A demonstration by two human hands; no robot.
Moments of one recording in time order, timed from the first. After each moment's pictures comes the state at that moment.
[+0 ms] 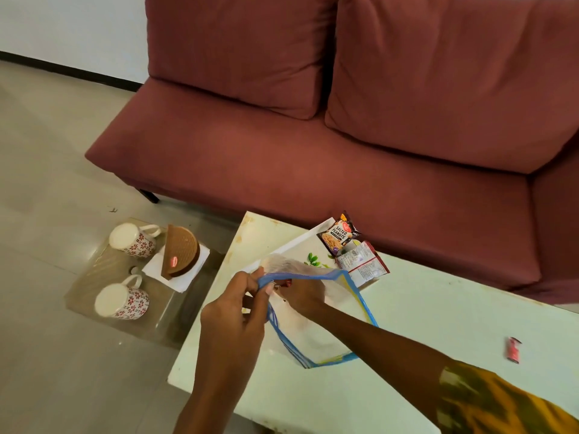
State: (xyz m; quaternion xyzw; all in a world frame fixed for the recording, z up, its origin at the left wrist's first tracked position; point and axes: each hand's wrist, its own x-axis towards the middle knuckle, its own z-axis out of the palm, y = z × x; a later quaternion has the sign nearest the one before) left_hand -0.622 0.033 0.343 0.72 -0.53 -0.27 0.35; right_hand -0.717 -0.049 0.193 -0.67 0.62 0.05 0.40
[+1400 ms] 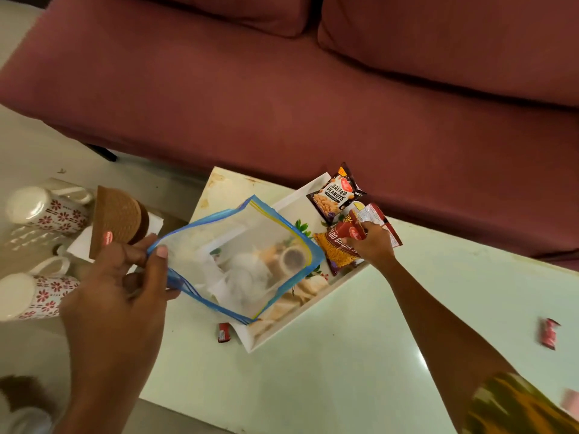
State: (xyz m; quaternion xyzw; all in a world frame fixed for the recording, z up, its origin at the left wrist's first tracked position) left_hand -0.575 -0.021 0.217 0.77 -0.44 -0.23 0.39; right_hand -0.883 -0.139 -0.001 -0.52 0.76 -0.10 0.37
